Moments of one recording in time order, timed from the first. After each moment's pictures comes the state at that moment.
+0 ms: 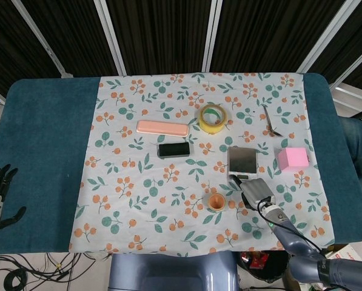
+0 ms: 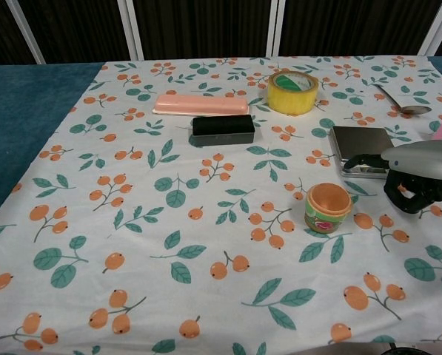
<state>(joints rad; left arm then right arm) -0.08 -1.09 -0.03 -1.64 1.49 1.48 0.08 0.69 -1.35 0.01 -1.64 -0.93 0.88 -0.47</state>
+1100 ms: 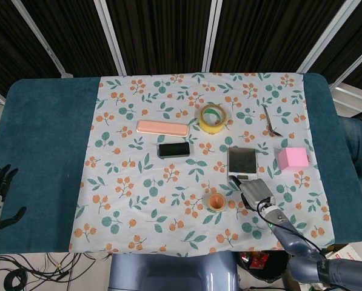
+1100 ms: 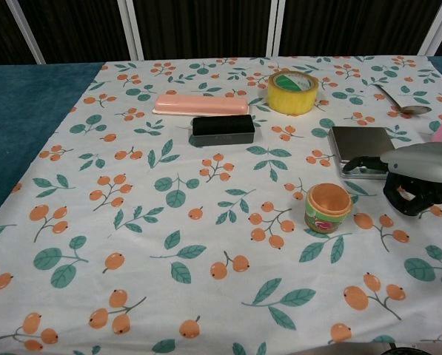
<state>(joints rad) -0.08 -1.09 -0.03 -1.64 1.48 1.47 0.09 0.69 -1.36 0.00 -1.63 -0.93 0.87 -0.47</state>
